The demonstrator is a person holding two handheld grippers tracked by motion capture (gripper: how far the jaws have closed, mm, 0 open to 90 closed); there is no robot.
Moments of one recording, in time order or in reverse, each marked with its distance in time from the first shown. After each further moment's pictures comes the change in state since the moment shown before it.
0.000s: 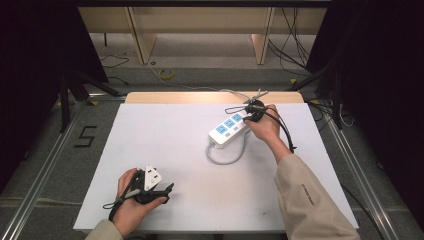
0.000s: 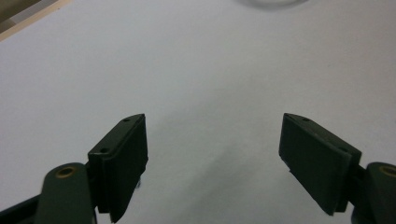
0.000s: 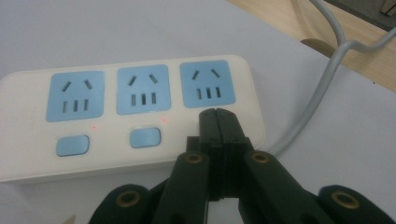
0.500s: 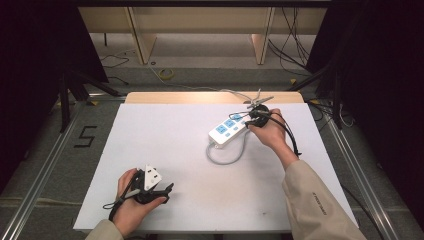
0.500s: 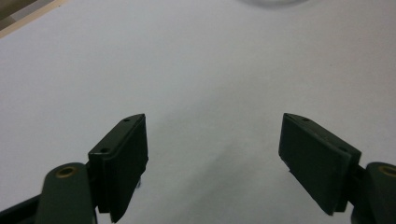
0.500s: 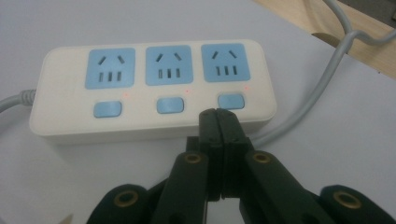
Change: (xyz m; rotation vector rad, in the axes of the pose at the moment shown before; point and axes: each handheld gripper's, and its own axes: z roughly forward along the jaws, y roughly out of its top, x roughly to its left) left arm 0.000 0.000 0.001 0.005 0.002 -0.006; right arm 0.005 -0.017 -0.021 -0.019 0.037 -0.030
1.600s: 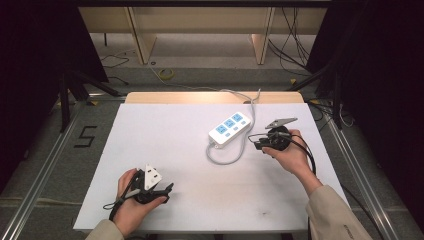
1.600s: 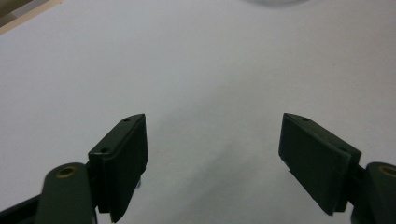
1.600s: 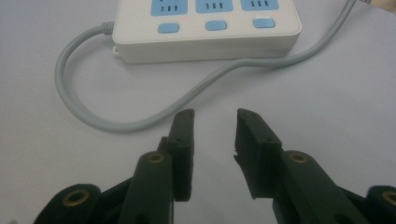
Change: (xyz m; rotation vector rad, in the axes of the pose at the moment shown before) left arm 0.000 0.000 0.001 0.008 0.006 -0.006; right arm 0.013 -0.072 -0.055 -0.061 0.093 0.016
